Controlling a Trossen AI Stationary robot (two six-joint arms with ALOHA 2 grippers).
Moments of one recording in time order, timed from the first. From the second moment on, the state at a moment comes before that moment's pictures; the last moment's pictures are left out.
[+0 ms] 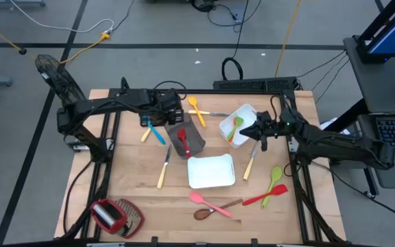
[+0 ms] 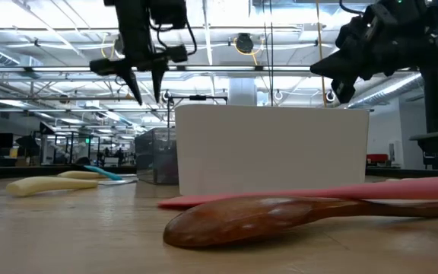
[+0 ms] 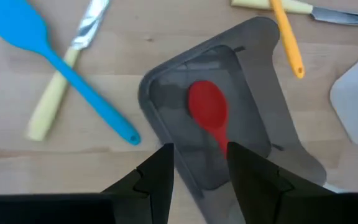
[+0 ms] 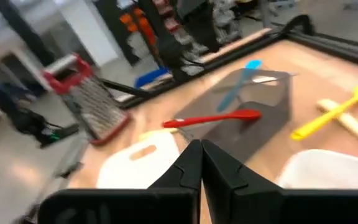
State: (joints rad) left arm 0.33 1.57 1.36 -1.08 -0.05 -1.28; right arm -0.44 0.73 0.30 0.25 -0.47 0.34
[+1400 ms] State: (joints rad) left arm 0.65 1.58 1.25 -1.14 -0.02 -1.34; right arm -0.44 0.71 0.33 0.00 -0.45 0.24
